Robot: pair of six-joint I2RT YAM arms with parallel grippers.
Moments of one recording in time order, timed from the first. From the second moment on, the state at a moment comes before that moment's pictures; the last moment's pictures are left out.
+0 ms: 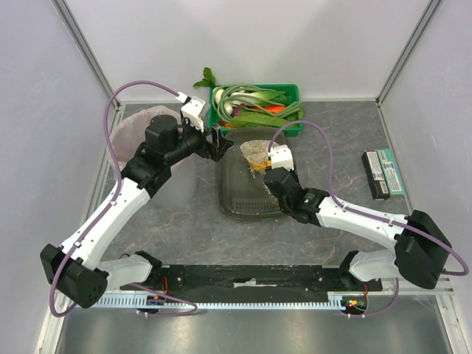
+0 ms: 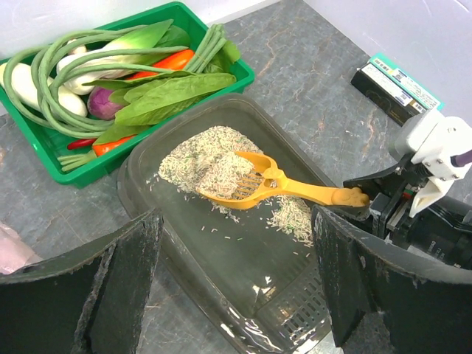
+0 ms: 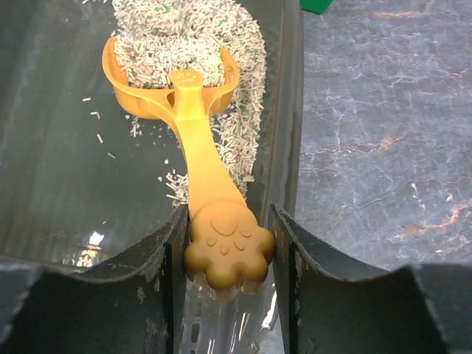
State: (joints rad) left arm -0.50 1.18 1.17 -0.21 0.24 -0.09; right arm 0.89 1.33 0.82 -0.16 0.75 0.29
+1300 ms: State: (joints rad) left arm -0.50 1.19 1.14 -0.21 0.24 -0.08; right arm 1.08 0.98 0.22 0.74 0.89 -0.21
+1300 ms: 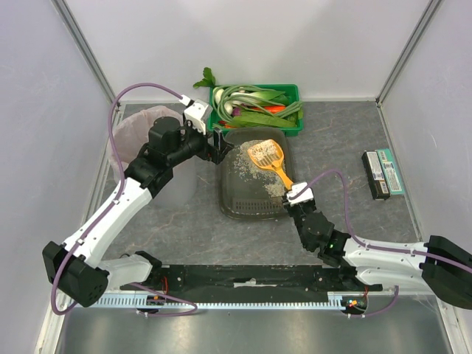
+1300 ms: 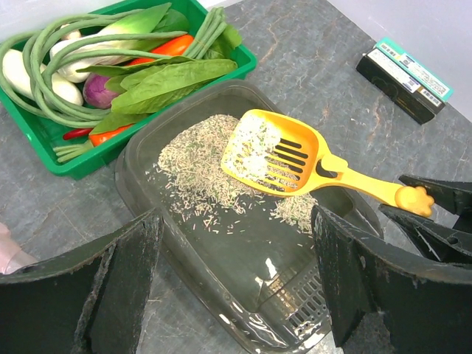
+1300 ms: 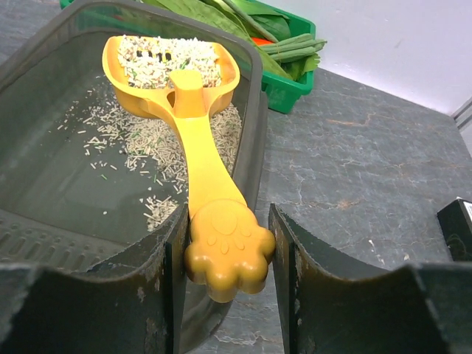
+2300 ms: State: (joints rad) left arm -0.50 1.22 1.14 -0.20 0.27 -0.08; right arm 1.12 0.93 0.18 0.71 0.81 -0.20
